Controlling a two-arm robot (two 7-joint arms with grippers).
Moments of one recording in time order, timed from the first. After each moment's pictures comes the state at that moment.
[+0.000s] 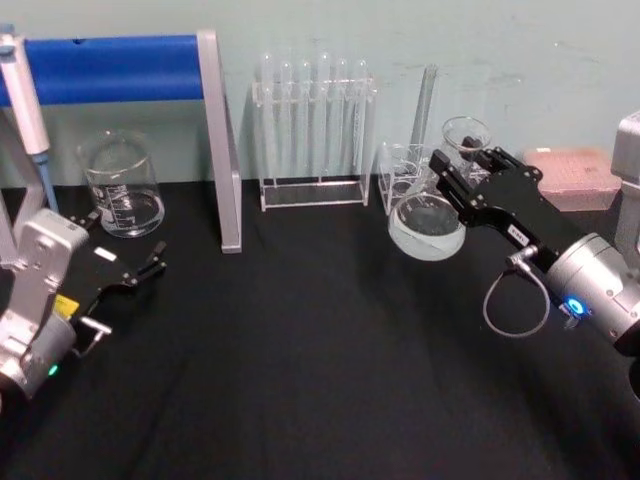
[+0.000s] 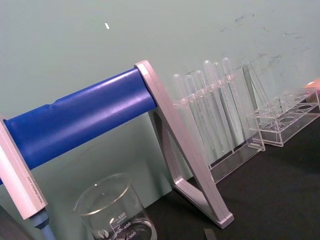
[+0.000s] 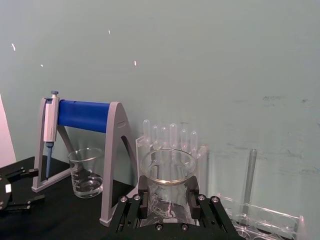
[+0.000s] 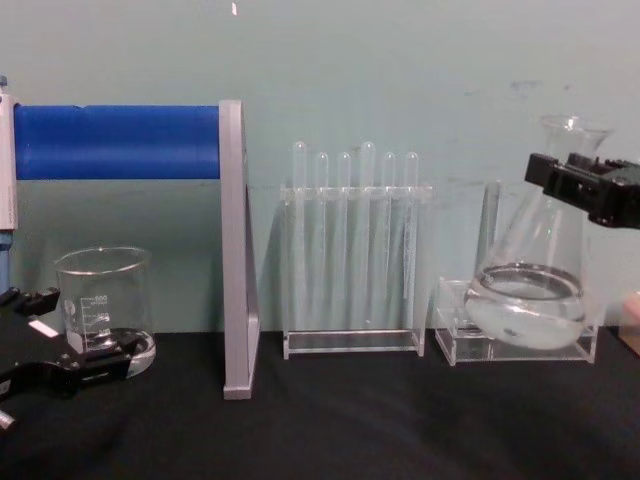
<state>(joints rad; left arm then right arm) -0.20 0.60 0.45 -1.41 -0.25 -0.12 0.03 0.15 0.41 -0.25 -1.65 0.48 -0.02 0.30</state>
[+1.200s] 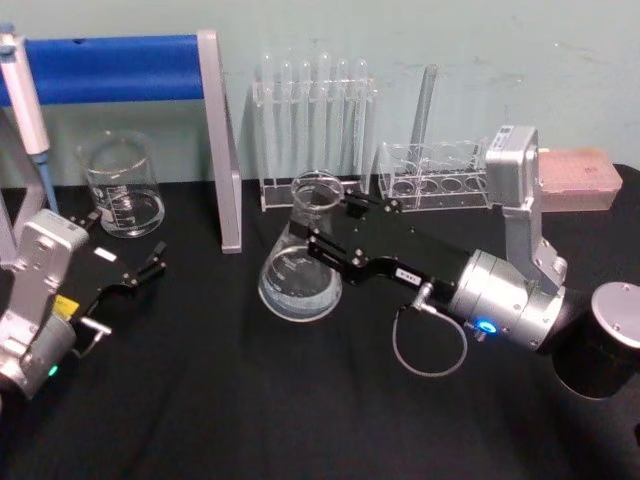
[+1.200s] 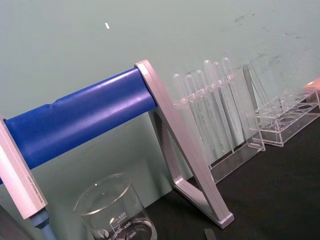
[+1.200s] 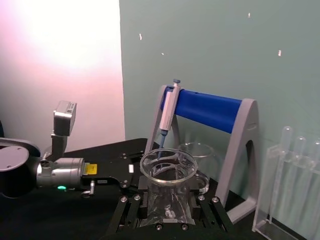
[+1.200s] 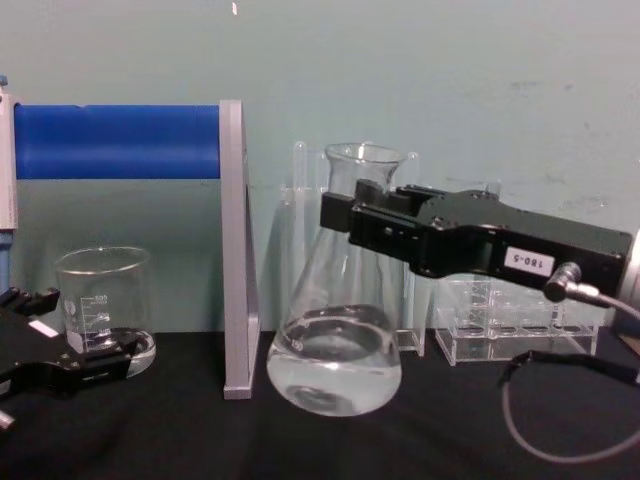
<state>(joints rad) -0.20 0.60 0.45 -1.41 -0.25 -0.12 0.03 0.30 0.40 -0.47 -1.55 0.51 -0.03 0.62</state>
